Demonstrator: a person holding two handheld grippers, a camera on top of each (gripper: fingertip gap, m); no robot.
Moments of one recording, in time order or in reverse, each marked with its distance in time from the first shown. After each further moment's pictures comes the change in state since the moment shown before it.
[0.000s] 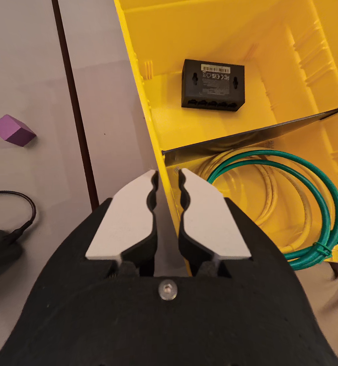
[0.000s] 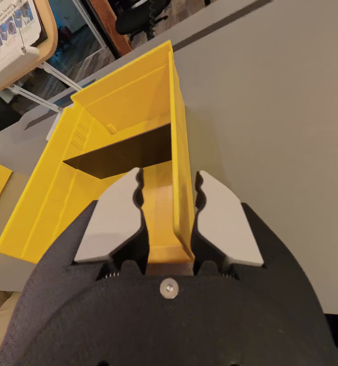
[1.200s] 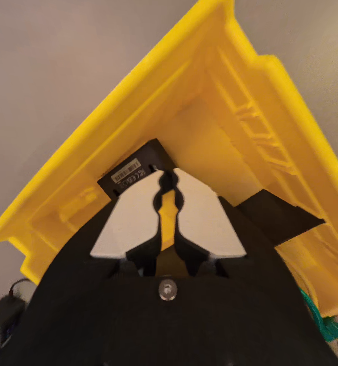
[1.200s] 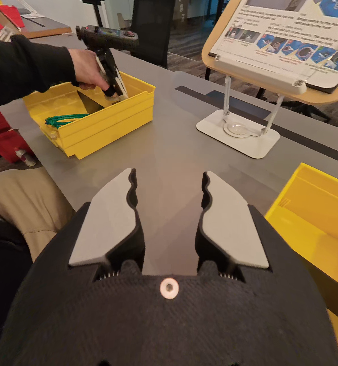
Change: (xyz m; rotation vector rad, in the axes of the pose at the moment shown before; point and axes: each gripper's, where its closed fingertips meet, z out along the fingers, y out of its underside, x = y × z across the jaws) left arm 0.074 -0.094 0.116 -0.394 0.012 0.470; right arm -0.312 0.030 -0.002 -0.019 -0.552 -0.680
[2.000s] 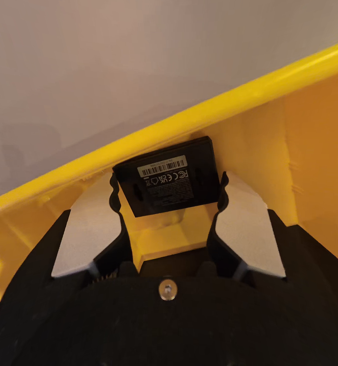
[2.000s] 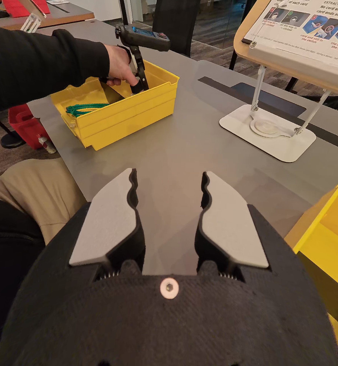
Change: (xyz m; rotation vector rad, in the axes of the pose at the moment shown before) left arm -0.037 0.019 0.037 -0.129 -0.029 -0.256; right arm -0.026 0.005 0.023 -0.044 -0.106 -0.015
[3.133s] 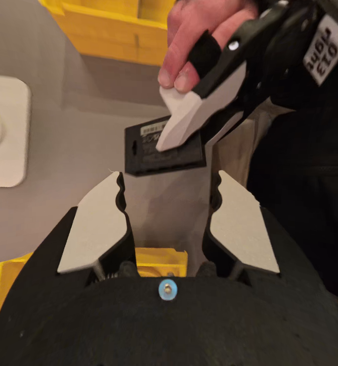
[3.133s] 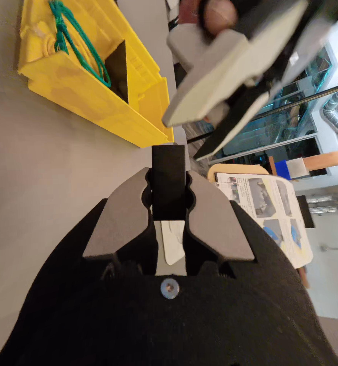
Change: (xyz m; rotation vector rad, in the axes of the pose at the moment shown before) left arm 0.292 0.036 -0.240 0.386 0.589 0.963; right arm -0.048 -0.063 0.087 0.081 0.101 -1.116
